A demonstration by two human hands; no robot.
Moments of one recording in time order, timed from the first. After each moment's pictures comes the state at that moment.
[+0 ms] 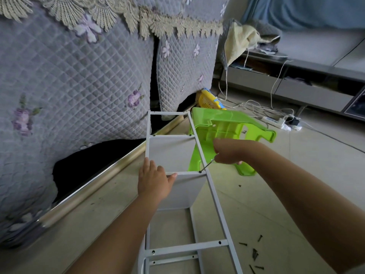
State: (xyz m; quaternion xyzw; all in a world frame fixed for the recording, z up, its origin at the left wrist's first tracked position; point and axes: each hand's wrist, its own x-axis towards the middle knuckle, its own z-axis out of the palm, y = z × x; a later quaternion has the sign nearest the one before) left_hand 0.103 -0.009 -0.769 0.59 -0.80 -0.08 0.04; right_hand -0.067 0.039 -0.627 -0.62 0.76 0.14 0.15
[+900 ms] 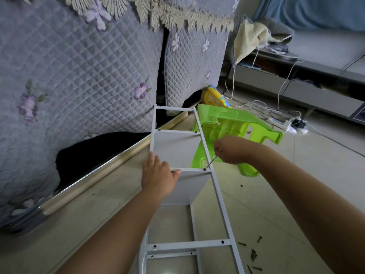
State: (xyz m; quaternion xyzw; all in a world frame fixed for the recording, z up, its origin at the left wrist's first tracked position) left_hand 0.102 -0.004 -0.764 0.59 -0.80 -0.10 0.03; right_hand -0.057 0.041 -0.632 -0.65 0.74 0.13 0.10
